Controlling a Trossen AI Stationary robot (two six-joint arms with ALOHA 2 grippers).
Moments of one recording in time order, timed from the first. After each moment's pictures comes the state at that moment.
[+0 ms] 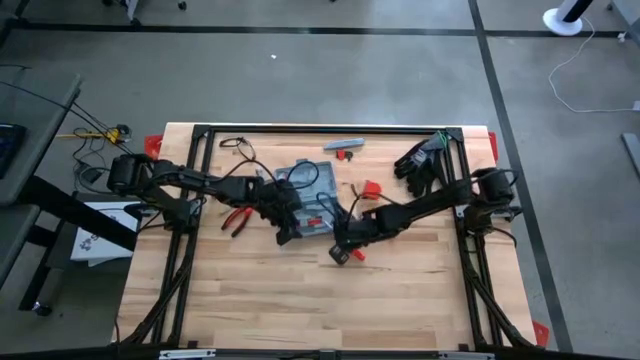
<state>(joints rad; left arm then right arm) 0.07 1.51 0.77 -0.15 0.26 -0.41 0.18 1.86 1.13 -0.38 0.09 0.87</state>
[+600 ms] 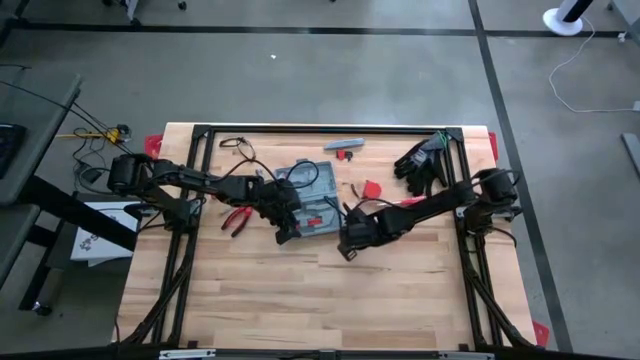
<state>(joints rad) 0.07 1.51 0.77 -0.17 0.27 -0.40 0.21 1.83 1.13 -0.59 0.22 1.03</state>
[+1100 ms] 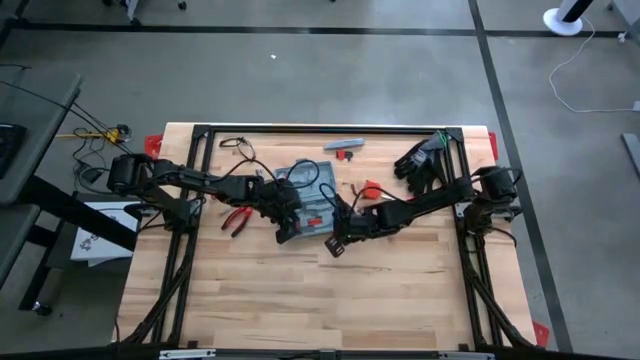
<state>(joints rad) 0.07 1.51 0.77 -0.17 0.19 -0.31 0.16 1.82 1.13 -0.30 0.18 0.90</state>
